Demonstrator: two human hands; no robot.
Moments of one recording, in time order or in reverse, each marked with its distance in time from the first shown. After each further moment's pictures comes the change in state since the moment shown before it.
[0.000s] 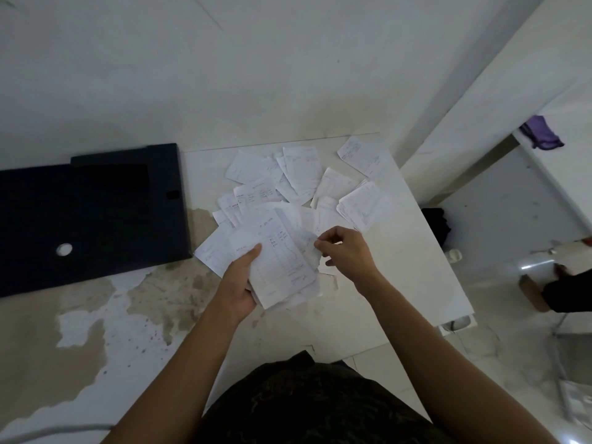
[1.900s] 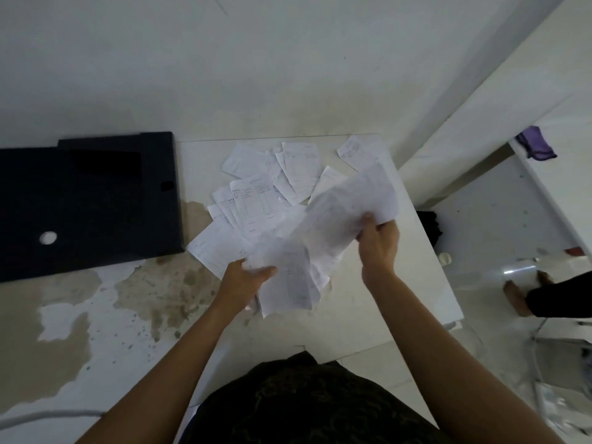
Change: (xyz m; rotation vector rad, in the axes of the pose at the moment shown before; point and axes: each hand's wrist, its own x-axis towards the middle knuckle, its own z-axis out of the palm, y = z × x) left_hand 0.018 -0.021 -0.025 0.693 0.216 0.279; right_hand 0.019 0.000 -0.022 0.269 0.524 0.008
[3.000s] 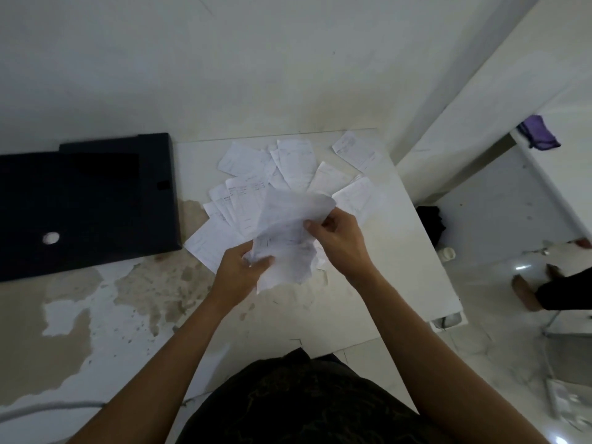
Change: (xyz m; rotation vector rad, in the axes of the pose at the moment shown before) left_hand -0.017 0.024 0.010 0.173 0.012 0.319; right_hand -0.038 -0.022 -0.001 -0.079 -0.588 -0.327
